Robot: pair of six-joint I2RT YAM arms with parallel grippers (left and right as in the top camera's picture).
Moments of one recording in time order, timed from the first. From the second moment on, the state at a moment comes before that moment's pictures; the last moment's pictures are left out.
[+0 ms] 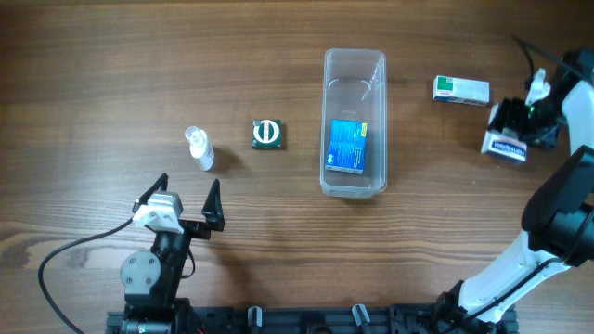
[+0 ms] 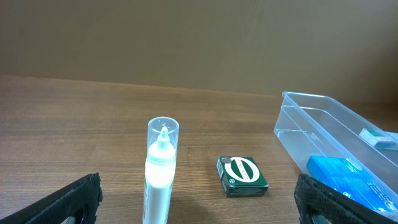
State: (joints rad) left arm -0.04 0.02 0.01 -0.06 0.14 -0.15; right arm -0.44 2.02 1.63 -1.06 -0.10 -0.09
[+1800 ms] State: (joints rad) left arm -0.04 0.02 0.01 -0.06 0.14 -0.15; right arm 0.47 1.83 1.37 -0.87 -0.03 0.47
